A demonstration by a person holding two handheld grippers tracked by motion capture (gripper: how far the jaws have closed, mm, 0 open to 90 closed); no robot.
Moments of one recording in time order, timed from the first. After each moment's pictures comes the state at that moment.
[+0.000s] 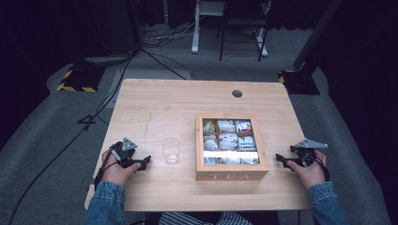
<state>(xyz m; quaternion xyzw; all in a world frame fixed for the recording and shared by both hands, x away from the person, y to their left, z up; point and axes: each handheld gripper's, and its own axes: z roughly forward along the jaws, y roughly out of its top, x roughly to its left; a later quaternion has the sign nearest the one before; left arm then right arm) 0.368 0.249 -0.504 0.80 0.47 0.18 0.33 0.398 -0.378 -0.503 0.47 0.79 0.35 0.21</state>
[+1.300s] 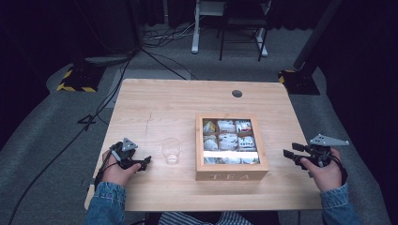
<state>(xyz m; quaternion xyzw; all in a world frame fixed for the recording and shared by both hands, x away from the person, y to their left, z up) 0.367 0.249 -0.504 0.80 0.47 0.18 0.33 0.369 -0.379 -0.434 0.43 0.78 0.41 0.17</state>
